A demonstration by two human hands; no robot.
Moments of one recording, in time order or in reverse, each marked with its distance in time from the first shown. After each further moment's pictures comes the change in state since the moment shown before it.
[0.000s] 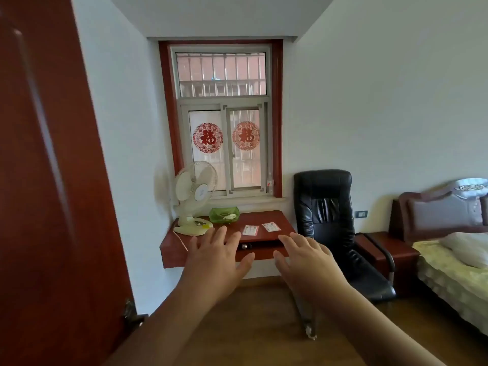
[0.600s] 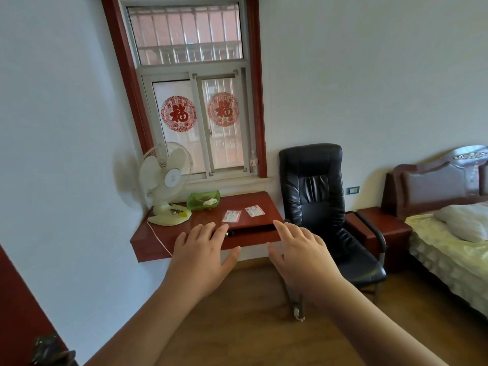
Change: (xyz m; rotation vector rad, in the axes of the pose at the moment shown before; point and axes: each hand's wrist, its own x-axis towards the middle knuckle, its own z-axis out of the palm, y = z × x) left_hand 0.138 0.064 0.091 0.002 -0.061 0.024; right_hand 0.115 0.138 0.047 0.068 -0.045 0.027
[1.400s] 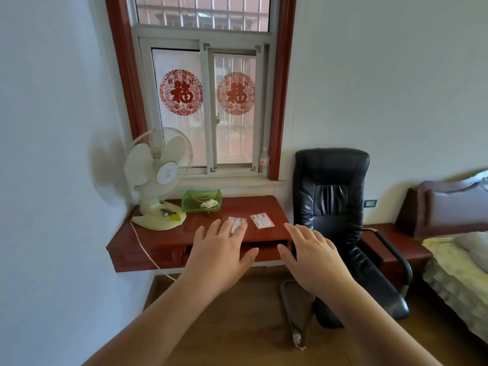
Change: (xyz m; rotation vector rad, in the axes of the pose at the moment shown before) left_hand 0.220 -0.095 0.104 -0.061 -0.034 0.064; right_hand 0.245 0.002 0.106 -0.087 -0.041 0.038
